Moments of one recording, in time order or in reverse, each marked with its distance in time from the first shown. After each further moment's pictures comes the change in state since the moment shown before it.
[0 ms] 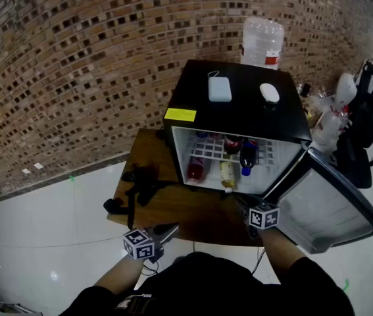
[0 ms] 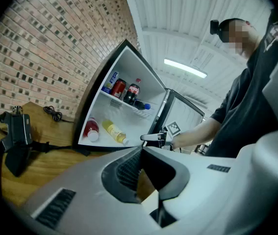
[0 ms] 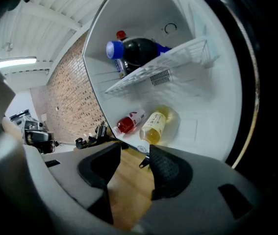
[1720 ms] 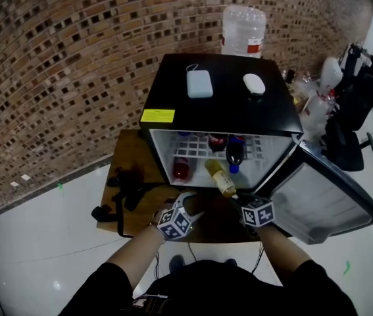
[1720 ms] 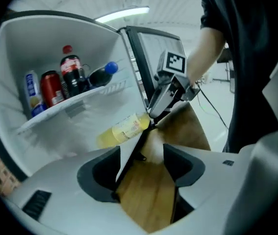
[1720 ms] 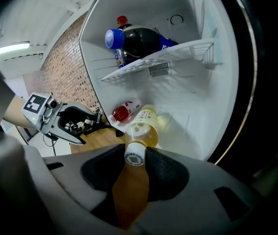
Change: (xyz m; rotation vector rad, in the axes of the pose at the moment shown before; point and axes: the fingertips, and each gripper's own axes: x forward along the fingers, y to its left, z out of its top) left arm 0.179 0.028 -0.012 0.864 0.415 -0.021; right arm -0.019 -0.017 -0.003 -0.069 0.155 -0.092
